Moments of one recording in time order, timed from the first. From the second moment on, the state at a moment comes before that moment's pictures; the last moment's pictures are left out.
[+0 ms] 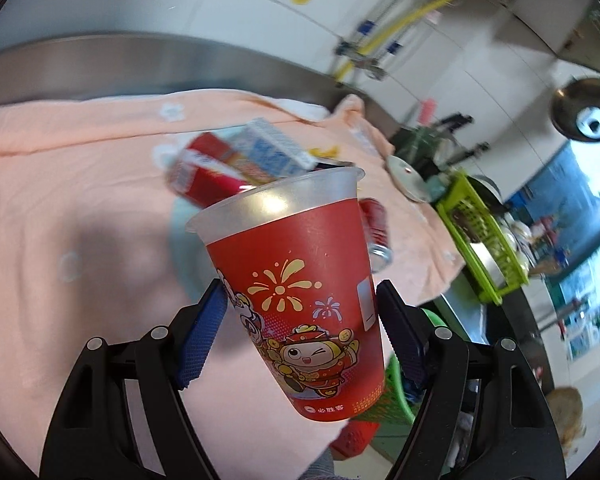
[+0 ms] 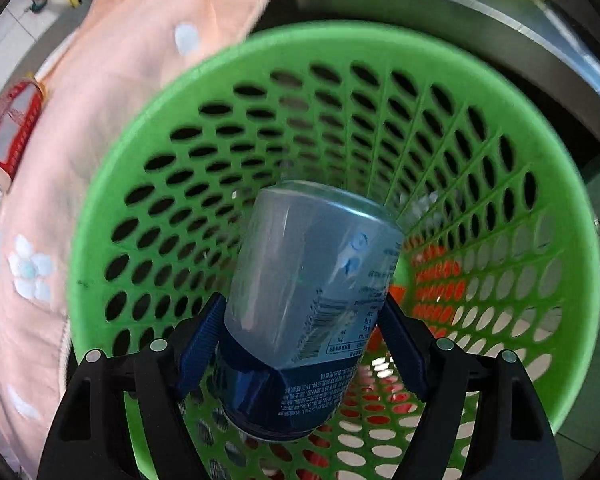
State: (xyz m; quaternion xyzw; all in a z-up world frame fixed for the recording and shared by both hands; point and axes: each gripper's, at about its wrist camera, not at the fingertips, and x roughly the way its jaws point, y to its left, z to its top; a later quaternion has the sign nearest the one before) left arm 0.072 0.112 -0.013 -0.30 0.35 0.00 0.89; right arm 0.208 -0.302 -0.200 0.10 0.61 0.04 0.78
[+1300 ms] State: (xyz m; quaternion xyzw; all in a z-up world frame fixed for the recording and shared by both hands) left arm 0.218 -0.249 -0.142 -0.09 0.55 -0.26 0.79; right arm 0.063 -0.407 -0.091 0.14 0.41 0.00 0.90
